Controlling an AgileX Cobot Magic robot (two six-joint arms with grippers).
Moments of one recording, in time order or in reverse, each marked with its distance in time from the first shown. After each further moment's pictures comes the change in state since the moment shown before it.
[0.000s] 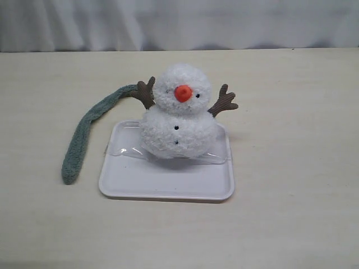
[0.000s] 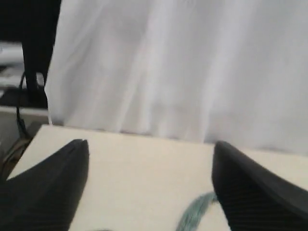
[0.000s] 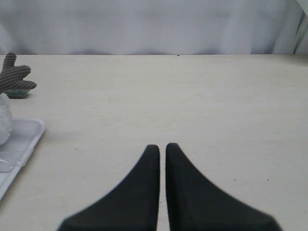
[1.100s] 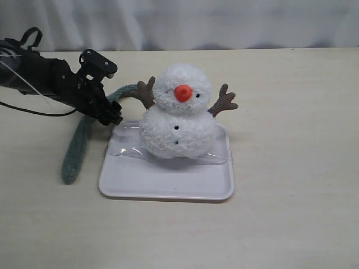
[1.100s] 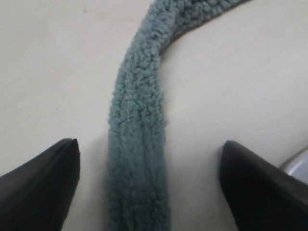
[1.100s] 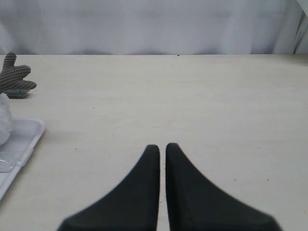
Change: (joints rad) left arm -0.322 1.479 -0.572 -0.029 -0.150 0.565; right arm 0.000 0.000 0.000 0.000 0.000 0.000
